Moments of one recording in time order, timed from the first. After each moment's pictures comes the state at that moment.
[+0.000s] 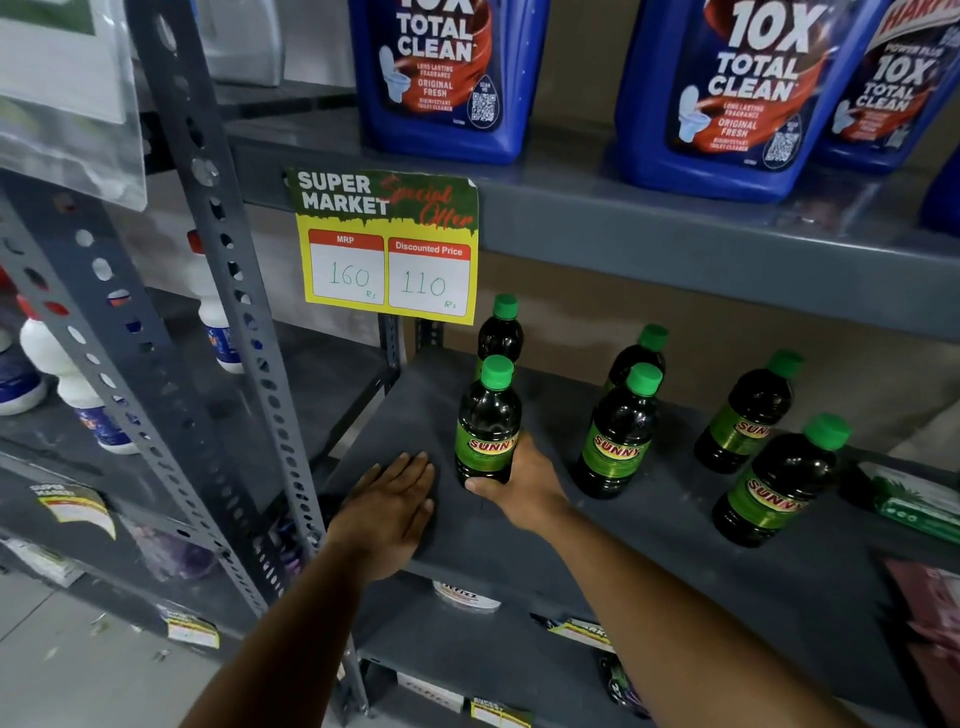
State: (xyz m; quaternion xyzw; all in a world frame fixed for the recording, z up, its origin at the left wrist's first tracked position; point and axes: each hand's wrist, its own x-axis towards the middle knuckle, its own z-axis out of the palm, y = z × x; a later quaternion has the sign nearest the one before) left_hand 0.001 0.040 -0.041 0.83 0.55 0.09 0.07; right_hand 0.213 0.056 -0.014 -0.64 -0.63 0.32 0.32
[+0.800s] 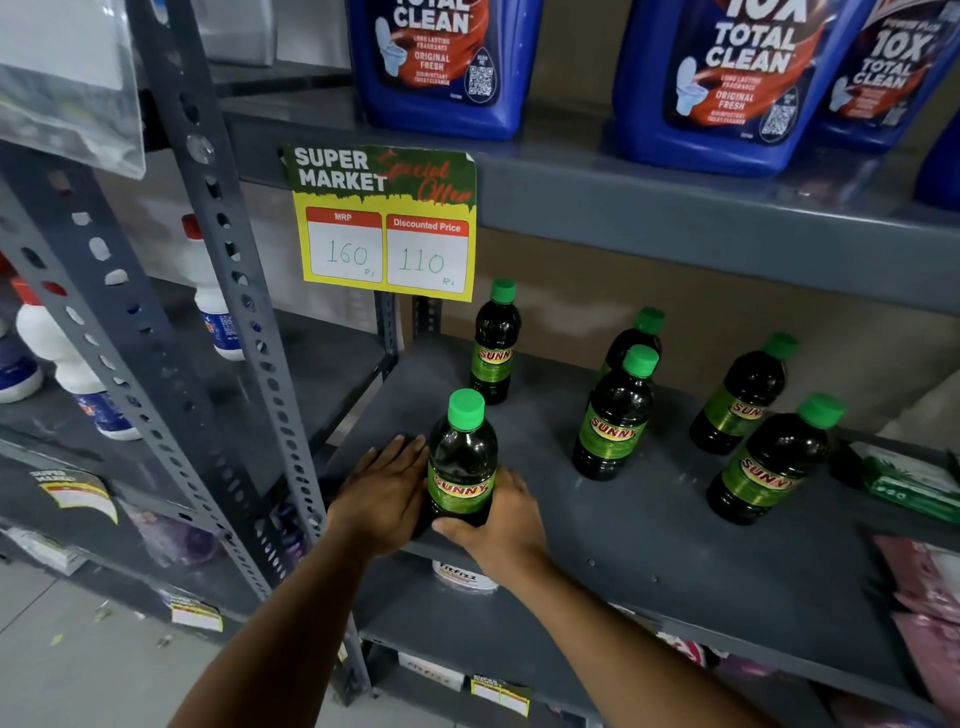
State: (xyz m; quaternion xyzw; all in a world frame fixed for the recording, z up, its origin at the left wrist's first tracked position) left_hand 0.000 0.041 -0.038 0.83 0.55 0.09 0.10; right_hand 0.180 -0.006 -0.032 -0.64 -0.64 0.24 0.35
